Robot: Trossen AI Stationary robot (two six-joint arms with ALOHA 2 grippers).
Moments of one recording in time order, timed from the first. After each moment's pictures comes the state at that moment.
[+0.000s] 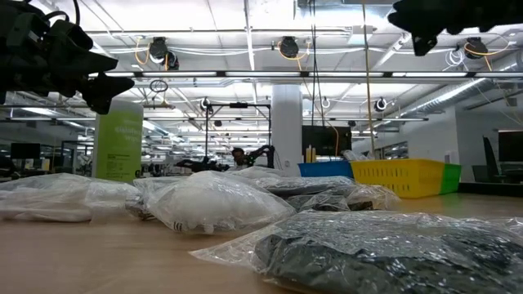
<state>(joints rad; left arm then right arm) 0.37 0.09 0.02 0.08 0.44 -0.18 0.13 0.45 0.39 0.06 0.16 0.07</state>
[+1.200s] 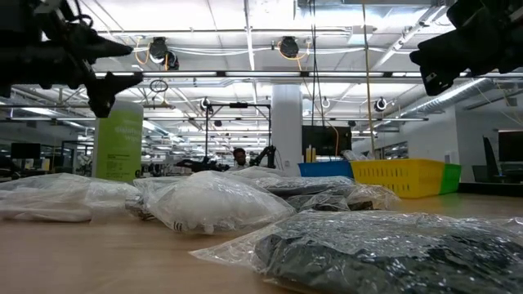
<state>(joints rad) 0.29 0.23 0.04 0.26 0.27 -0.55 0.22 0.34 0.14 0.13 0.10 0.17</state>
